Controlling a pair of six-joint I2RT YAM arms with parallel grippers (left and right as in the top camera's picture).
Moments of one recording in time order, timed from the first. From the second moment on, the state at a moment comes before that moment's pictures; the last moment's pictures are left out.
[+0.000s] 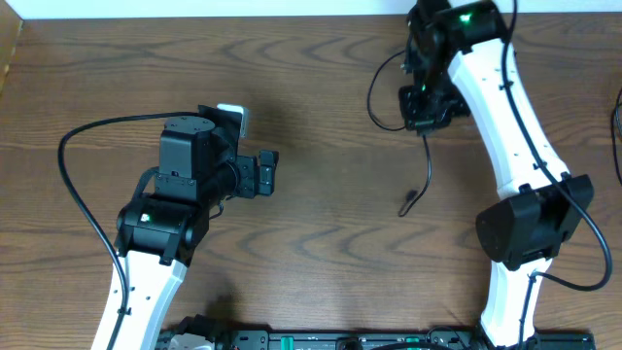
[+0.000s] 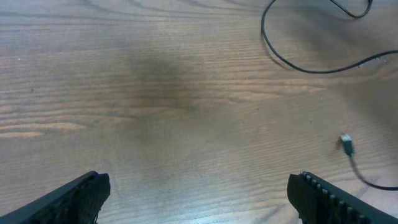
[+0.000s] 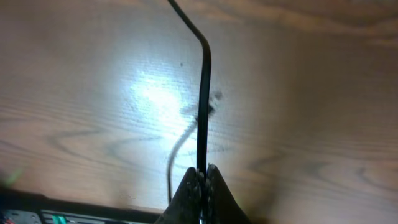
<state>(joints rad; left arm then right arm) -0.21 1.08 1.04 -0.73 0.15 -0.10 0.31 2.11 2.20 -1.69 -0.06 0.16</state>
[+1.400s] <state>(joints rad) -0.21 1.08 1.04 -0.71 0.10 -0.10 0.25 2.30 1.97 -0.98 -0.11 0.06</state>
